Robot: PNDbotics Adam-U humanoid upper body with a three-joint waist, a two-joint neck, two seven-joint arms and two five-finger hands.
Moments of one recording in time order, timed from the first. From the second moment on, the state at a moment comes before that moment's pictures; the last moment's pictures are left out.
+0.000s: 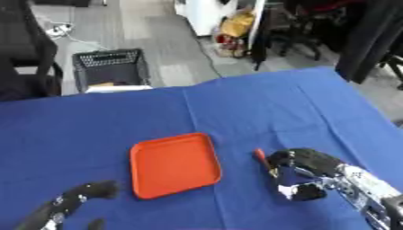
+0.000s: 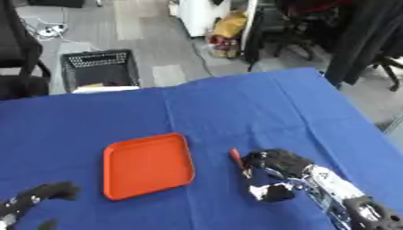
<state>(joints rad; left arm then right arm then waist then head) -0.06 0.23 -0.13 -1.85 -0.35 -0.48 -0.52 -0.18 -0.67 0.21 -1.48 1.00 -0.25 0.24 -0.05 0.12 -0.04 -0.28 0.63</state>
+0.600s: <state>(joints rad) -0.06 0.23 -0.13 -1.85 -0.35 -0.48 -0.52 -0.17 -0.67 0.20 -1.54 1.10 -0.12 0.11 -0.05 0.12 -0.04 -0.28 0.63</state>
